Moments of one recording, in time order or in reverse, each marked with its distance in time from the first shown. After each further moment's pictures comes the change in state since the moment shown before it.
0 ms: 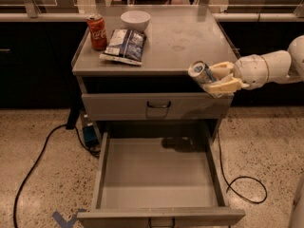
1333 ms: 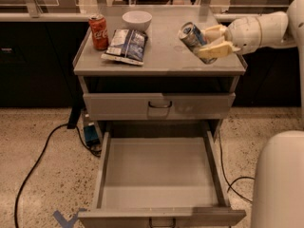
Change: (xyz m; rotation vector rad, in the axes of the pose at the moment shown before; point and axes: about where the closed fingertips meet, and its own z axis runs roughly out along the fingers) arm -0.078 -0.071 0.008 0.090 0.037 -0.061
